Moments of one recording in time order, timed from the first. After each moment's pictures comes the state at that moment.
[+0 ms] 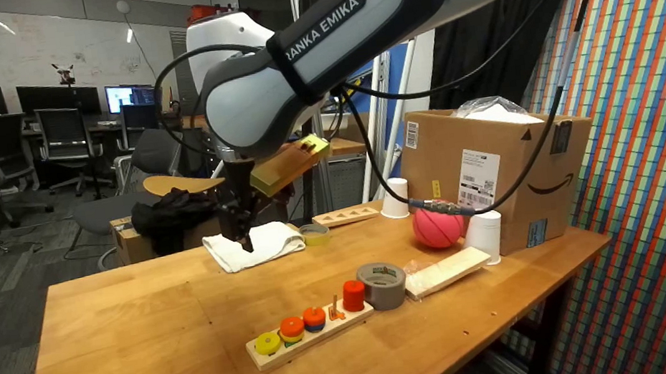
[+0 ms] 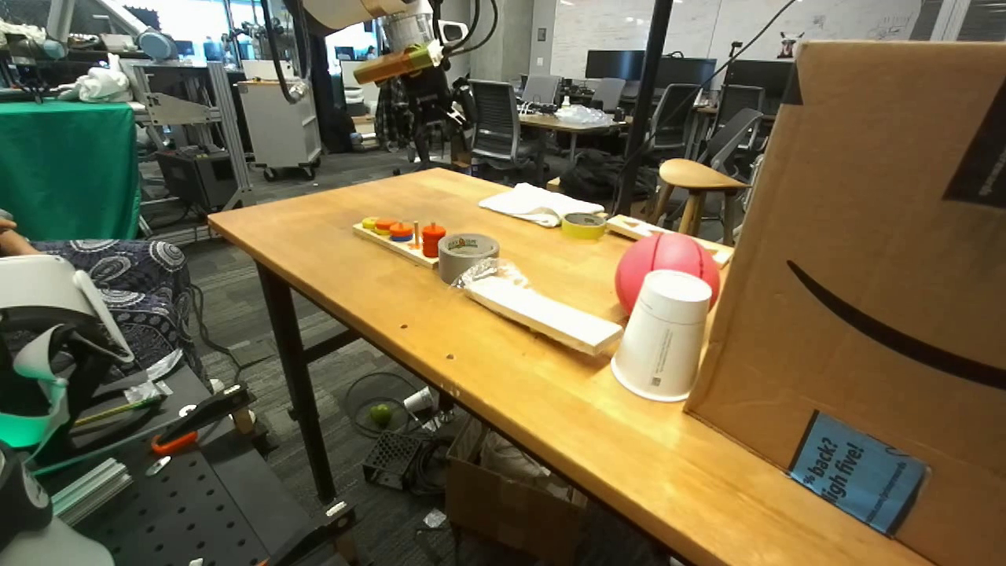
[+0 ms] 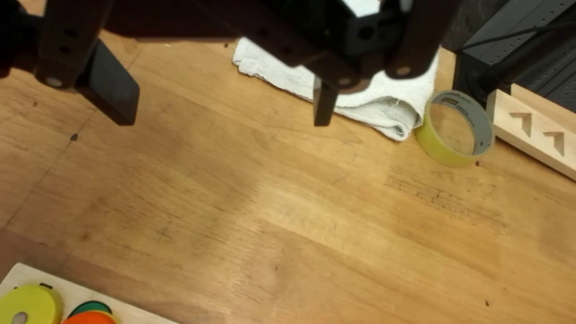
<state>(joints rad) 0.30 0.35 0.13 -1.73 -0.40 2.15 0.24</state>
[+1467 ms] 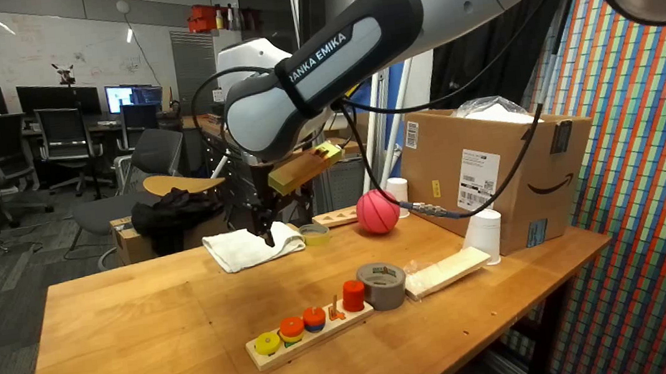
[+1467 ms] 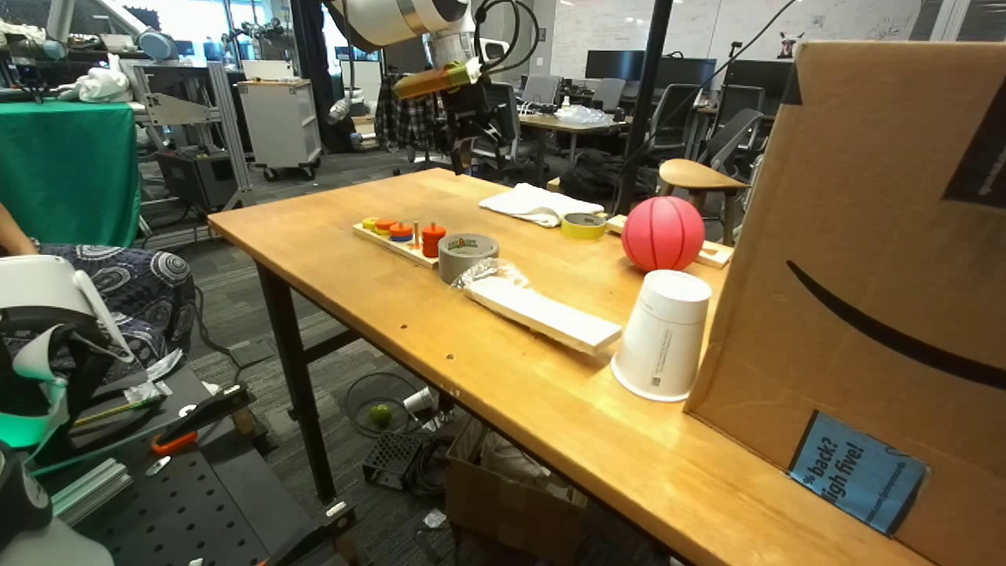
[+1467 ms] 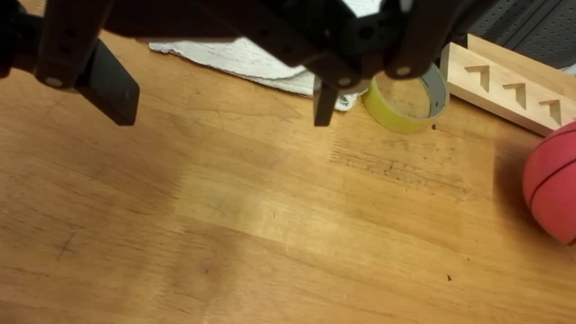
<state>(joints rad) 0.25 0.45 0.07 -1.63 -0.36 2.11 0.23</state>
